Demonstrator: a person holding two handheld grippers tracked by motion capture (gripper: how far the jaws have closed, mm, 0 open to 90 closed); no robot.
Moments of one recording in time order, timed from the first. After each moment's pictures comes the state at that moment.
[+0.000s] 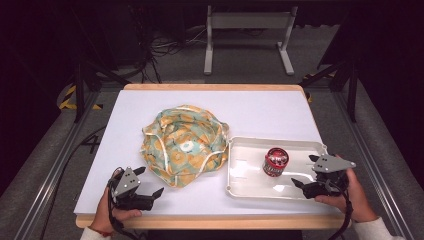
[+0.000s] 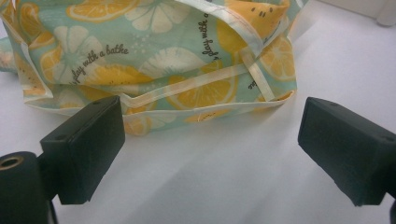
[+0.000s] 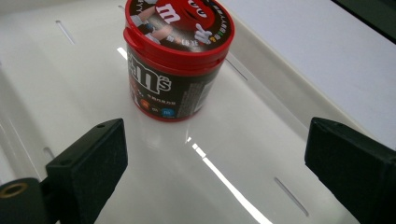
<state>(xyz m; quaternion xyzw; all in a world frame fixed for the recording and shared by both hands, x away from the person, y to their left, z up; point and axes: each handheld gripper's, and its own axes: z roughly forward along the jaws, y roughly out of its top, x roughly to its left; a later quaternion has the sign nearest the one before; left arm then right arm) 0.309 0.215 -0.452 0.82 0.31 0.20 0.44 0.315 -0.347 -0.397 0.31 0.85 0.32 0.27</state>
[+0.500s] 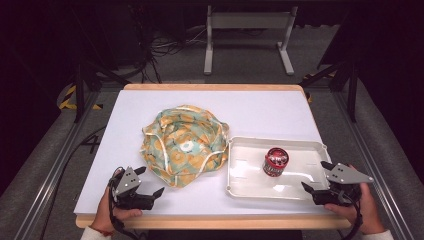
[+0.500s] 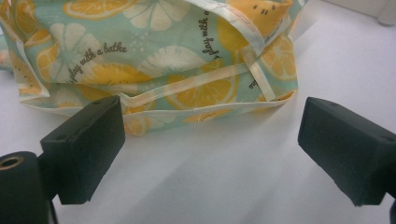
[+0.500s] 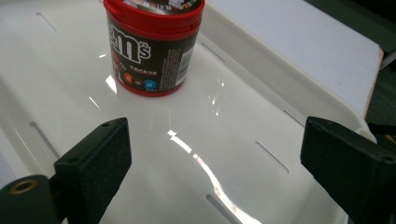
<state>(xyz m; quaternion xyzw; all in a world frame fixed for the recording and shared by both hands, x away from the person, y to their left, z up) 0.311 0.214 -0.453 0.82 0.31 0.20 0.44 0.289 -0.374 -0.407 0.34 0.82 0.35 0.30</state>
